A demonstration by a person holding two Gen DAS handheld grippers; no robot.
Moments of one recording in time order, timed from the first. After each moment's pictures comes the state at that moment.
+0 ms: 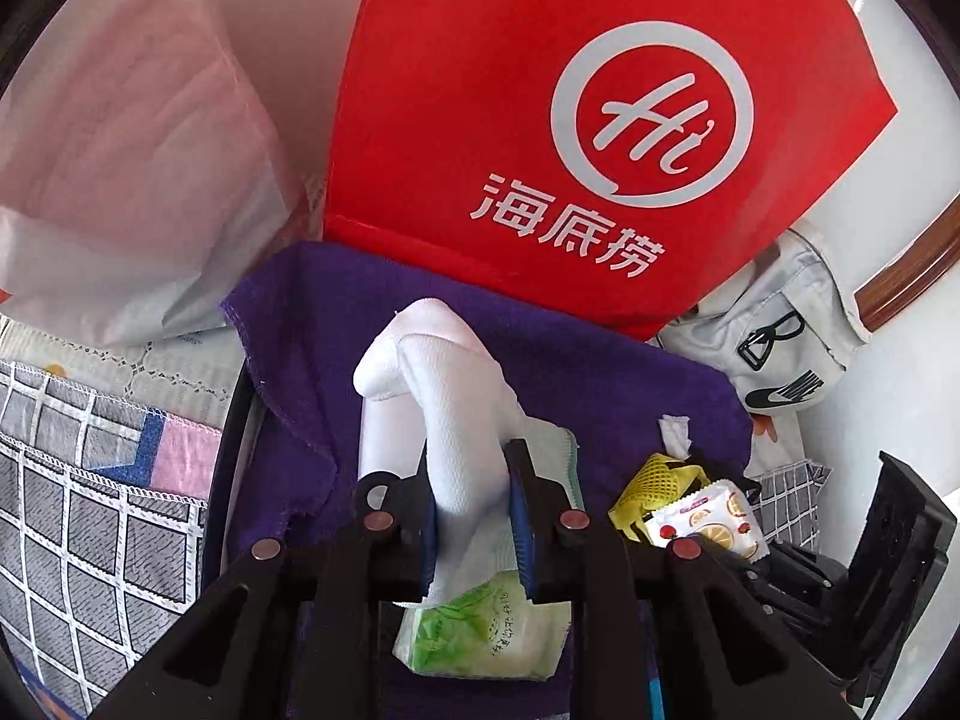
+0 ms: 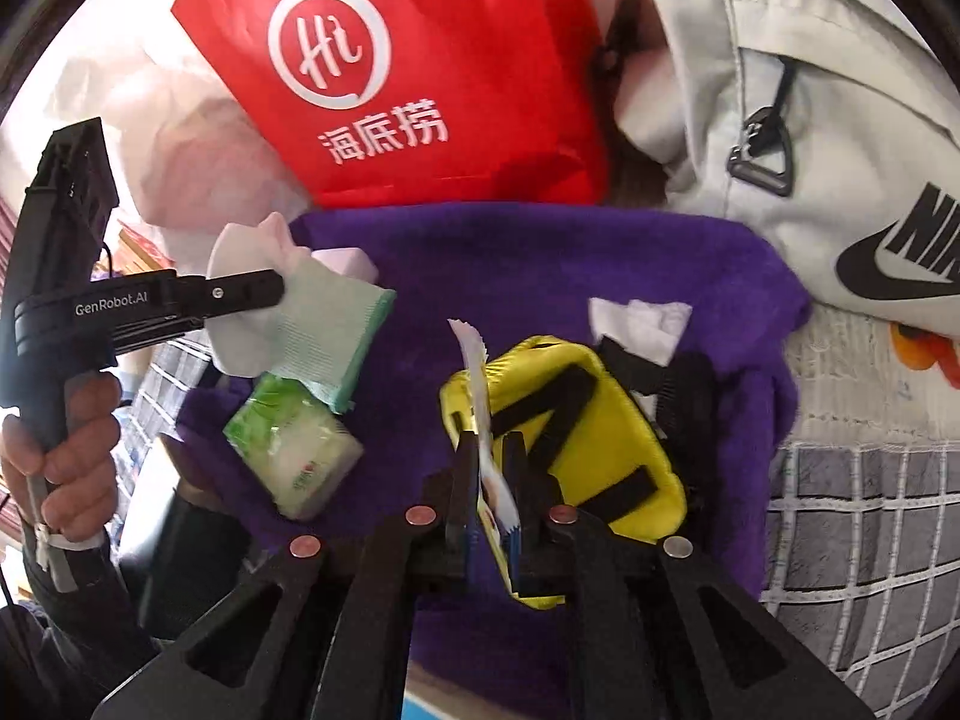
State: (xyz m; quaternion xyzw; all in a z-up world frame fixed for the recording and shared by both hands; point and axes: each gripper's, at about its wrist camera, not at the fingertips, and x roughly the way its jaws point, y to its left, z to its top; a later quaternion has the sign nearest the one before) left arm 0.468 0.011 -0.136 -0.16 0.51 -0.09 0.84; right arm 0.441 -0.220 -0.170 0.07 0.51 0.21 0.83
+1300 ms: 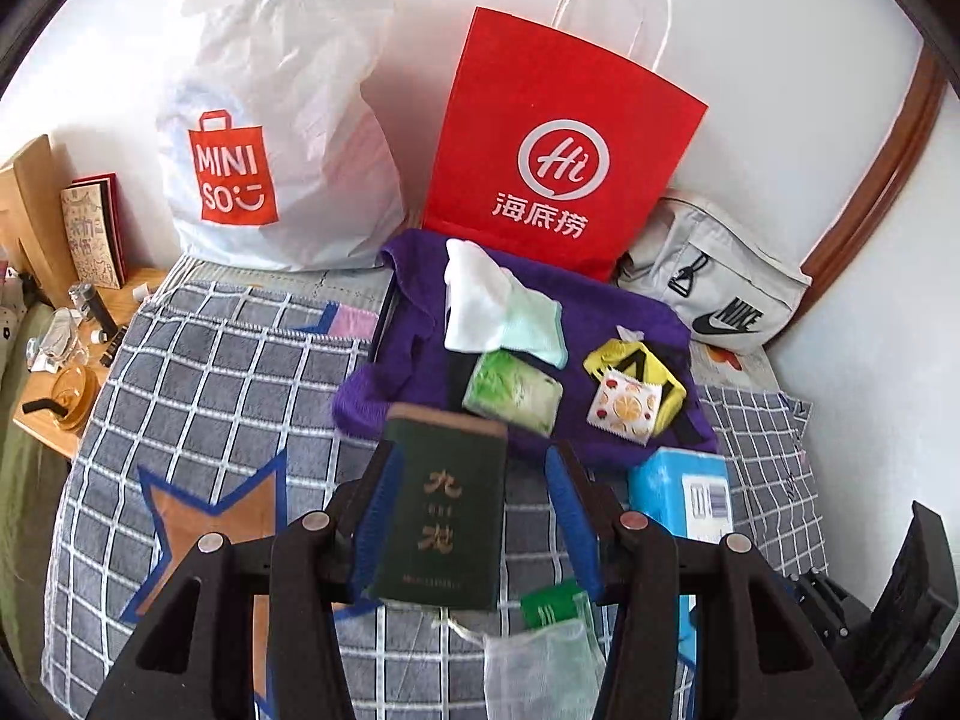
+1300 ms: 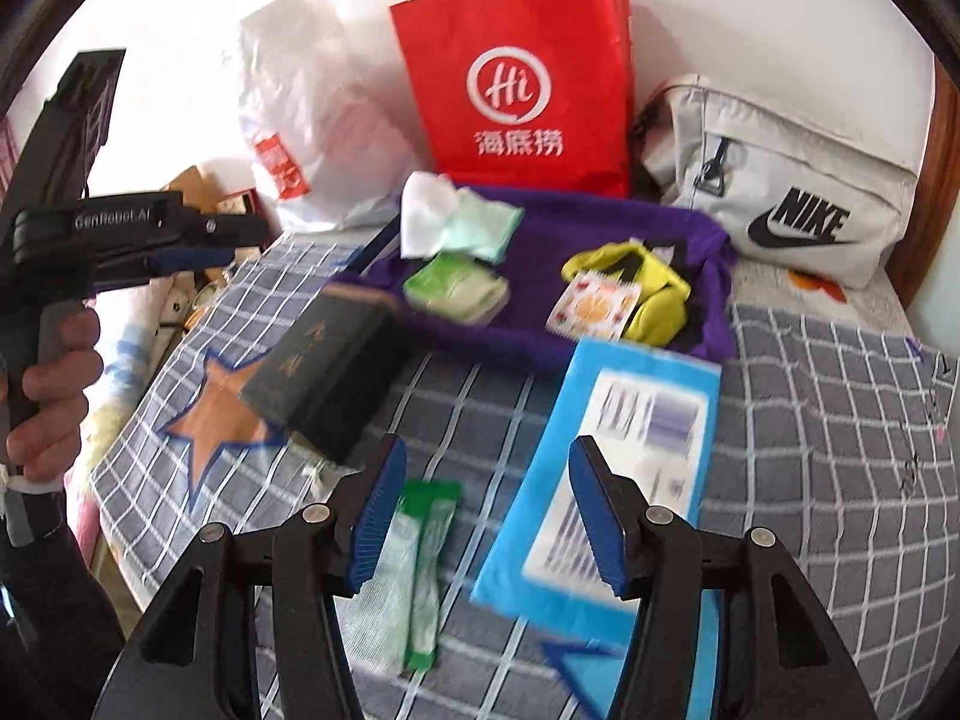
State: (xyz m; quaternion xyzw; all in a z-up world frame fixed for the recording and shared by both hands) left arm 0.269 0.044 -0.044 -0.12 0.46 -0.05 0.88; right arm 0.232 -0.185 -0.095 0.02 0.45 0.18 0.87
